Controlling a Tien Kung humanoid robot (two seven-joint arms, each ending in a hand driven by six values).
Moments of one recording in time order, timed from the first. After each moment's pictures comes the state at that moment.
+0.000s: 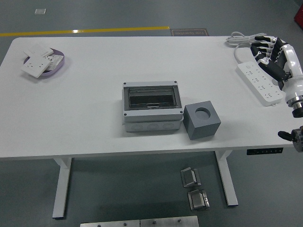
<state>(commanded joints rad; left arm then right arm) 0.12 0.14 -1.09 -0.18 0.74 0.04 0.07 0.22 -0.33 1.51 1.33 -1.31 -0.03 0.24</state>
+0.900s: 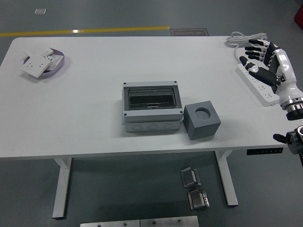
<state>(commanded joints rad) 0.13 0.12 -1.10 -0.18 0.74 0.04 0.06 0.23 -0.32 1.48 1.33 -1.31 -0.03 0.24</state>
